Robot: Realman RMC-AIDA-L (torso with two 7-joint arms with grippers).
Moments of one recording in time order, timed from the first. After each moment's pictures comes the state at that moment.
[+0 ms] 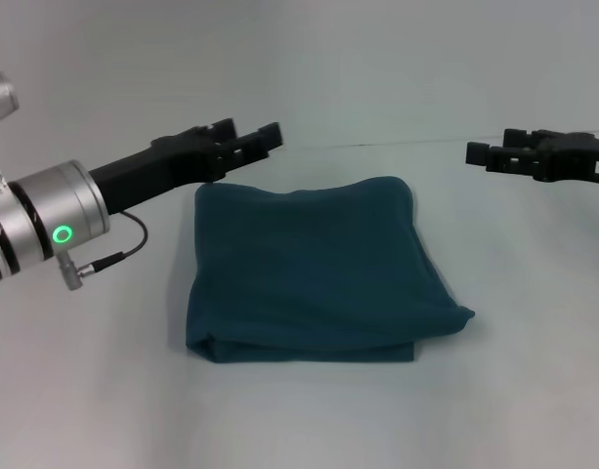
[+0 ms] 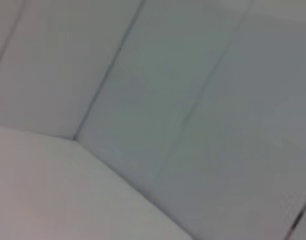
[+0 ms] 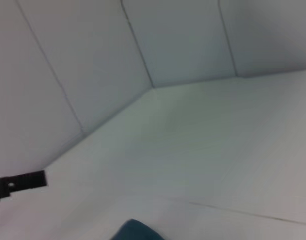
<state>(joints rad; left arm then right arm) -0.63 -2.17 0.85 0.71 1.62 1.20 -1.69 0.56 2.00 -0.60 -0.81 -1.96 -1.34 1.80</state>
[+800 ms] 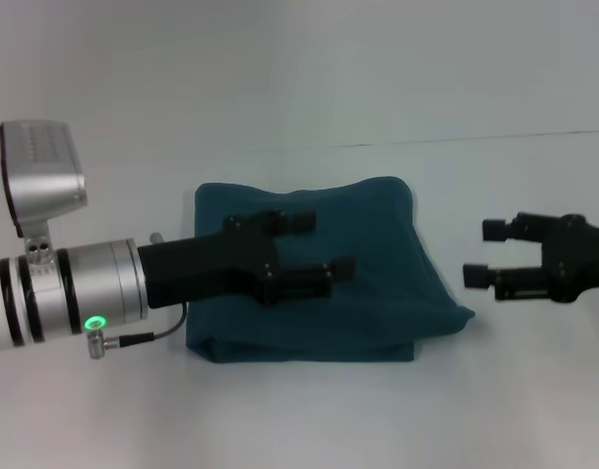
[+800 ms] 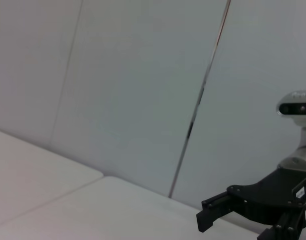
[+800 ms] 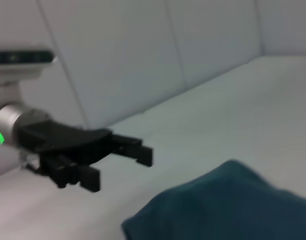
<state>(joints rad) -0.60 -2.17 1.01 0.70 1.68 1.39 -1.47 0.48 1.98 -0.64 -0.82 -1.99 -1.66 1.56</state>
